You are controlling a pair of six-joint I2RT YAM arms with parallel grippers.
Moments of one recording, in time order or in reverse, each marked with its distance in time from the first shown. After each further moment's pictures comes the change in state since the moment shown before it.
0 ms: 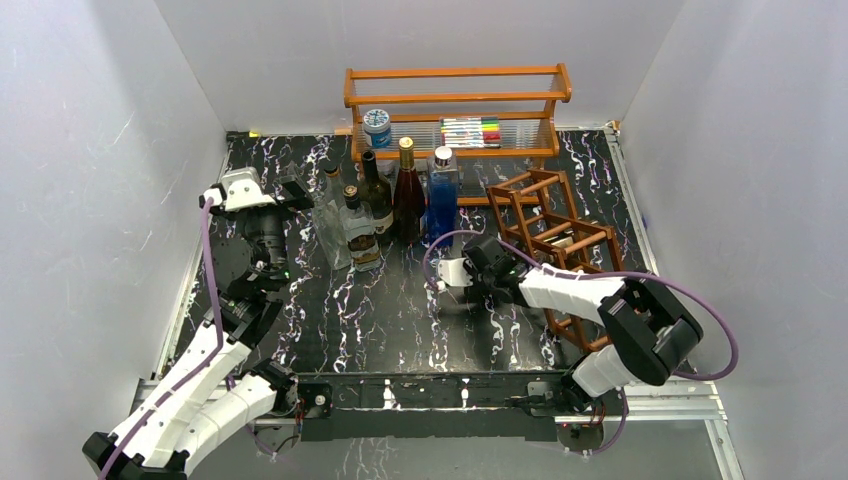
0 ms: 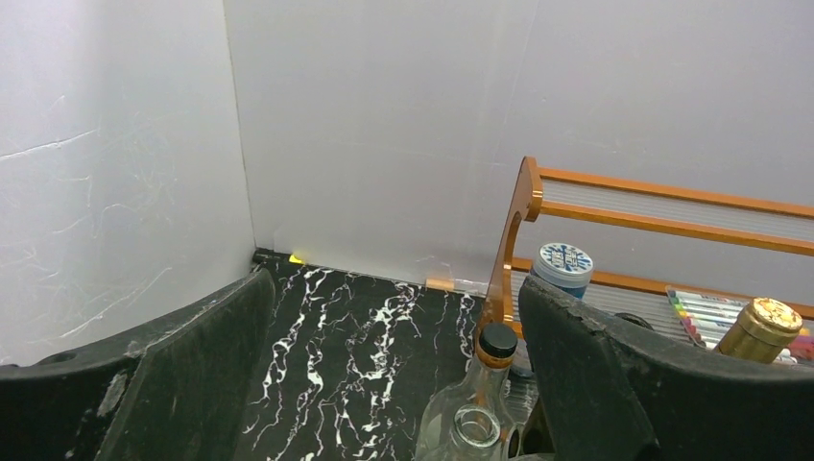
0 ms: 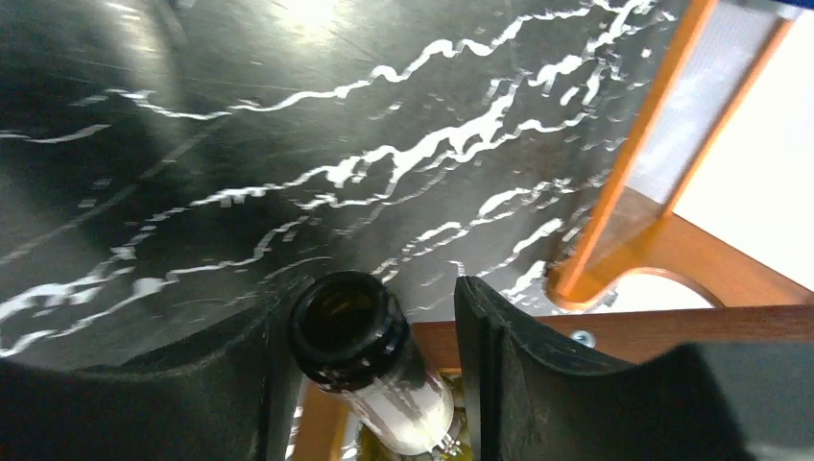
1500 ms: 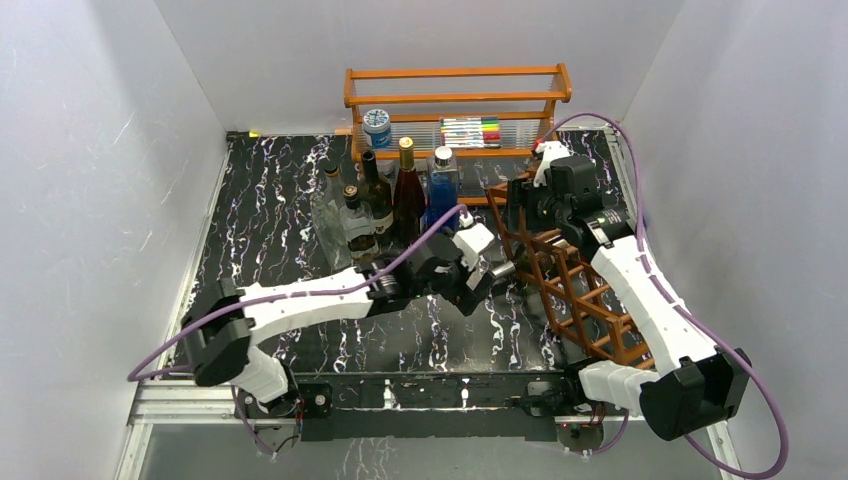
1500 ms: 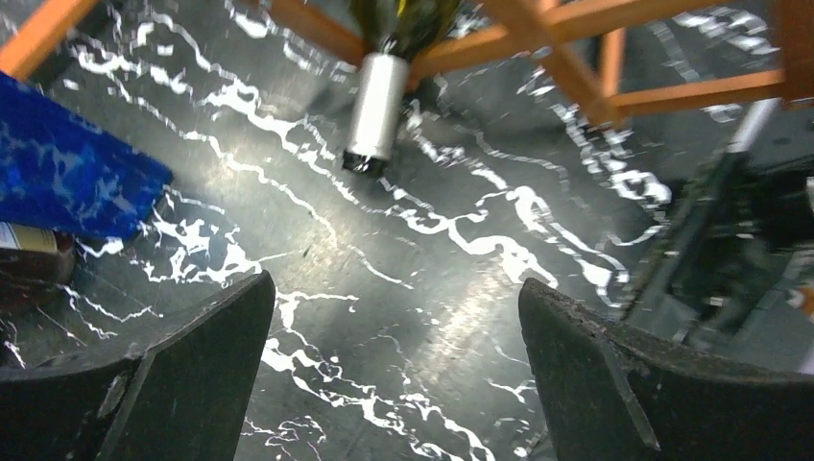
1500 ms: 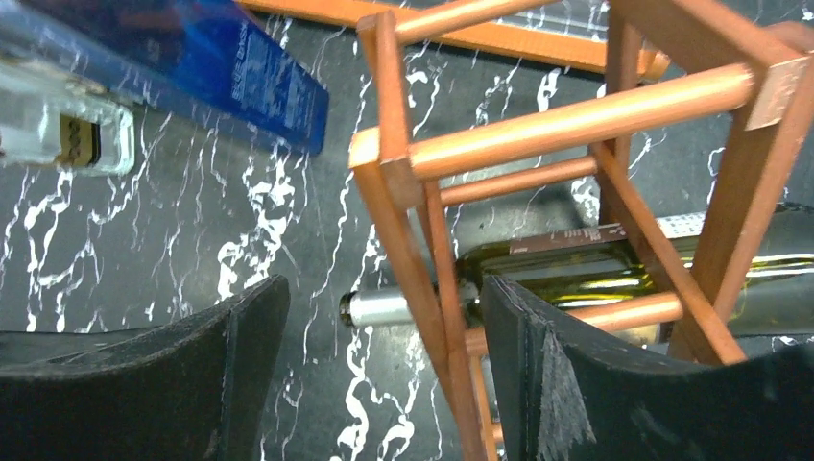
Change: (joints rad) left arm -0.571 0.732 0.300 -0.480 0.628 -0.309; right arm -0.409 -0.293 0.481 -0.525 -0.401 1.251
